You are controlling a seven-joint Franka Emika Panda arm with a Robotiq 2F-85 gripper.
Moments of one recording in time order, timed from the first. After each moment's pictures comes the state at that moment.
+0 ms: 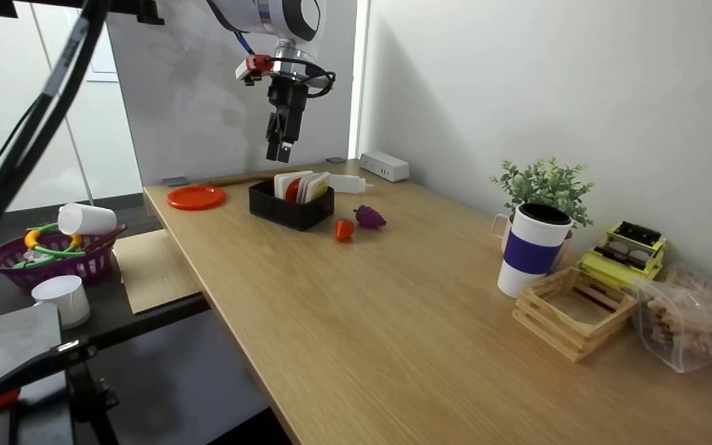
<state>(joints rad) 0.48 0.92 0.09 -1.06 -0.06 1.62 0.79</state>
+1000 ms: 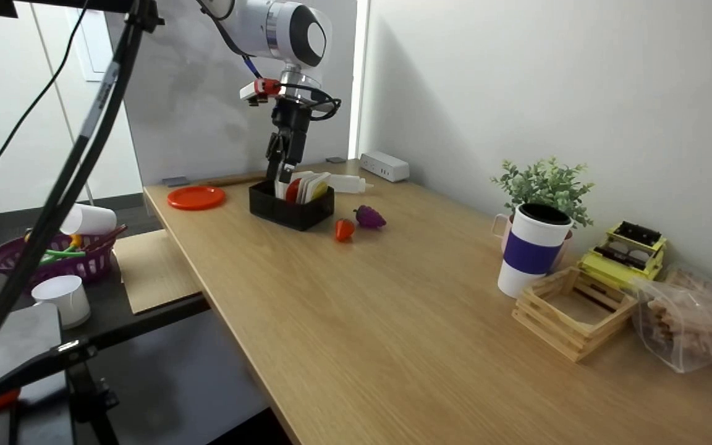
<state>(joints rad) 0.45 0.98 0.10 -1.06 -0.05 1.62 0.72</state>
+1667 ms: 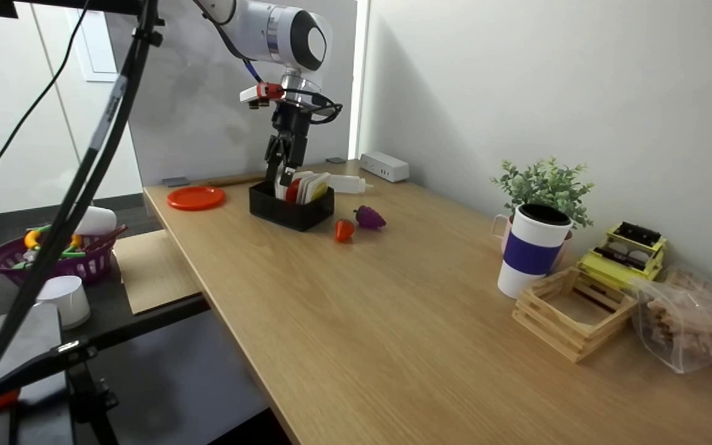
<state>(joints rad) 0.46 1.01 0.10 -1.03 -0.05 1.61 0.68</state>
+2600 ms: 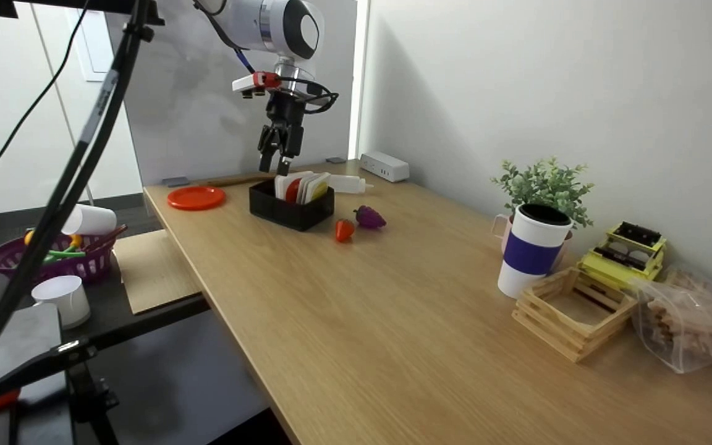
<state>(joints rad) 0.48 1.01 0.10 -0.97 -0.06 1.57 0.62</state>
